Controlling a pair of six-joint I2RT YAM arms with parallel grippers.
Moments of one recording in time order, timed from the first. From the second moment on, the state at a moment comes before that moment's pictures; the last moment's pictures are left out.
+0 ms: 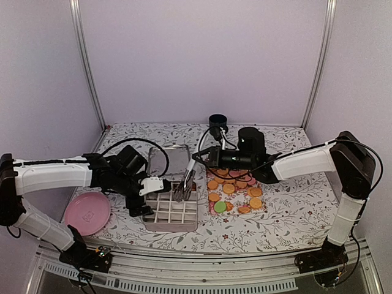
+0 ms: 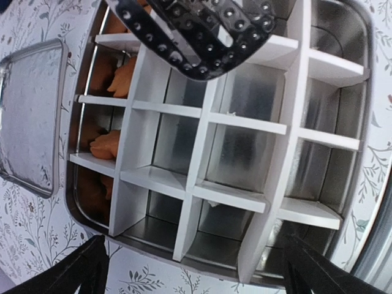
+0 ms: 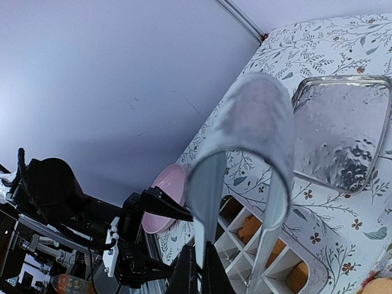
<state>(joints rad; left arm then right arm) -0.77 1.35 0.82 -0.58 0.03 0.62 0.80 1.83 1.05 0.60 -0.47 0.77</state>
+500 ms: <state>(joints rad) -0.70 1.29 0.86 -0.70 0.15 0.62 0.81 1.81 1.05 0.60 -0.49 0.77</state>
